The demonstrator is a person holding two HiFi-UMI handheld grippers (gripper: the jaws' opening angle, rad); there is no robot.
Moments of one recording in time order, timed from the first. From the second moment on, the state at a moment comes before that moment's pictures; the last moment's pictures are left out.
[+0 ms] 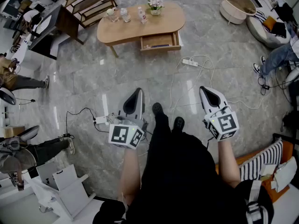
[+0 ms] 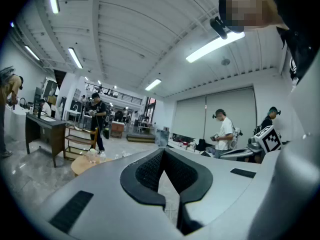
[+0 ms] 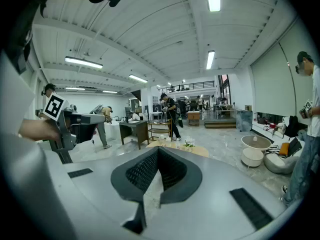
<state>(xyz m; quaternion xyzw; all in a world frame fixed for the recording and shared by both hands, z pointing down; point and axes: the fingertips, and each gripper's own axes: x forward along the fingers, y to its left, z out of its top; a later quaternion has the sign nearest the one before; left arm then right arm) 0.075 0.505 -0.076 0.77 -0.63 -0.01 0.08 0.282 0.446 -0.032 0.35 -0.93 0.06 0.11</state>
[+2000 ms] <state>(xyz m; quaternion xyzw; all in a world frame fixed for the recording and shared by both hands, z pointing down) -0.092 0.295 -0.015 0.82 -0.56 0.03 0.14 0.149 0.259 -0.033 0.44 -0.89 0.08 0.10</state>
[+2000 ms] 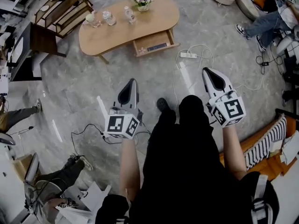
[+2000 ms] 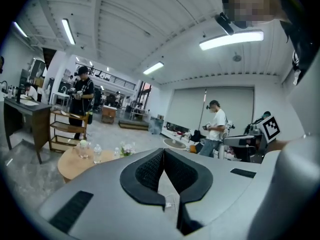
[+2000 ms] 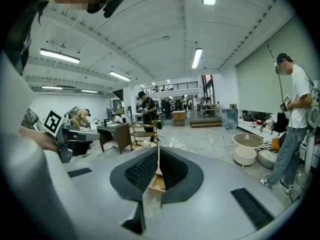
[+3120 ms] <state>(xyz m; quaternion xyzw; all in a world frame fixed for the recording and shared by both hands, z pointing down) -0.159 0.100 0.308 0.77 -0.57 0.13 0.25 0.101 0.031 0.271 0.37 -0.89 0.14 0.23</state>
